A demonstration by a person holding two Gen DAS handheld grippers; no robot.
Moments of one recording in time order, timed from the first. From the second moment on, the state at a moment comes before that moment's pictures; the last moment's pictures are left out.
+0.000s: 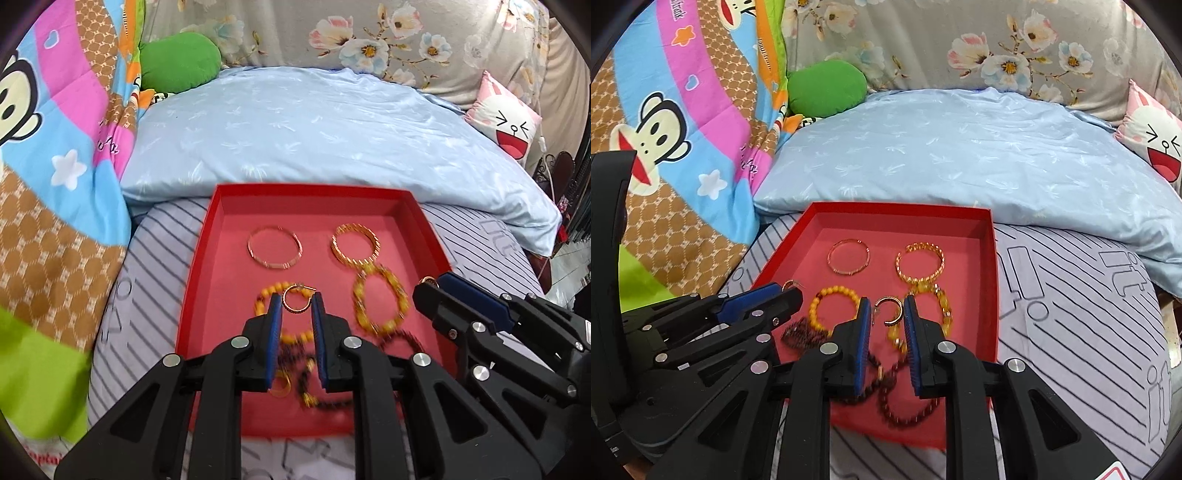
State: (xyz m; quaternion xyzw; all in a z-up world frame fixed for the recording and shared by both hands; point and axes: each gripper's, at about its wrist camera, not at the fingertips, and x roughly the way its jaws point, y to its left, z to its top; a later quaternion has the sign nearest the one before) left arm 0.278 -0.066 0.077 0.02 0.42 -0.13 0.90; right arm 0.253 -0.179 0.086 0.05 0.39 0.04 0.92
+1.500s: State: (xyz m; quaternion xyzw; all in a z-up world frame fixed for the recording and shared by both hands) left arm 0.343 -0.062 0.028 0.02 0.47 -0.08 0.88; right arm 0.324 -0.180 0.042 0.04 0.43 0.03 0.90
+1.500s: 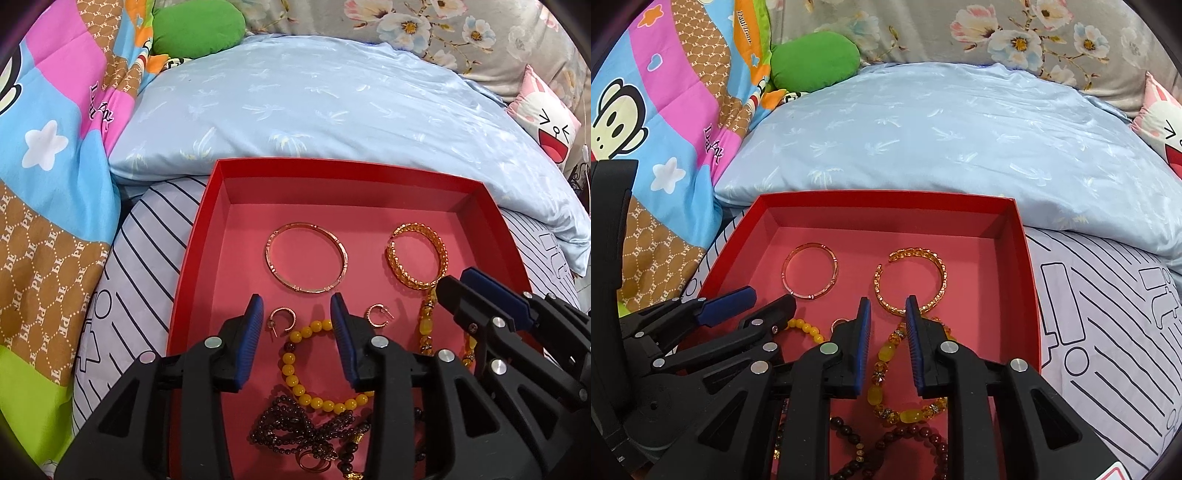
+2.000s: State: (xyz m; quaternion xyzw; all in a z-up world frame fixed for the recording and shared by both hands) left arm 0.316 -0.060 0.051 0.04 0.45 -0.04 0.89; right arm 0.293 -0.184 0.060 0.03 0.41 0.00 0.91
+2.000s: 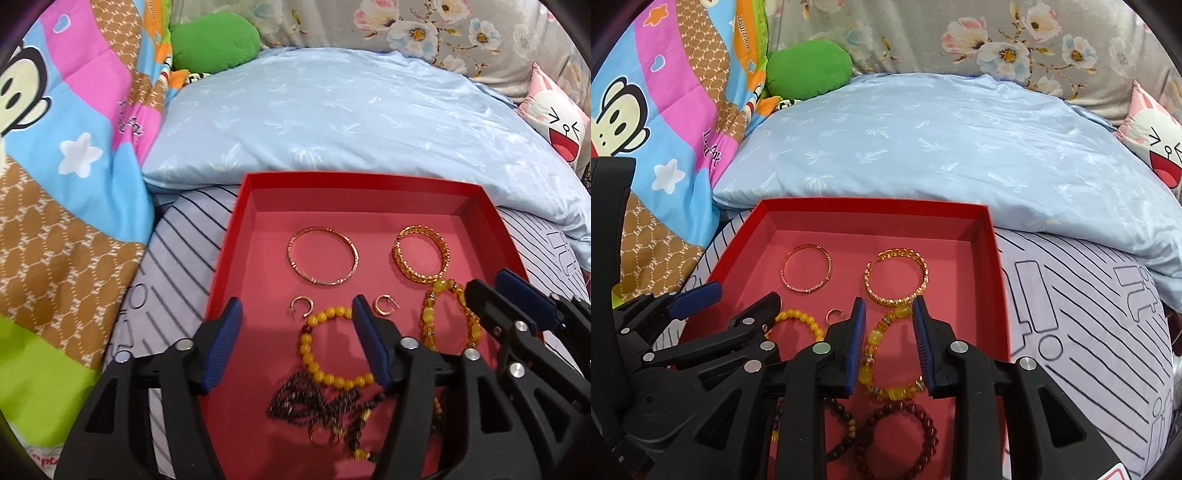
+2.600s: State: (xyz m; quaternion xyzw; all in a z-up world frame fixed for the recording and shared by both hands) left arm 0.228 -0.041 0.084 0.02 0.43 -0.01 0.90; right arm 0.198 -0.196 0.094 0.06 0.38 -0.03 0.92
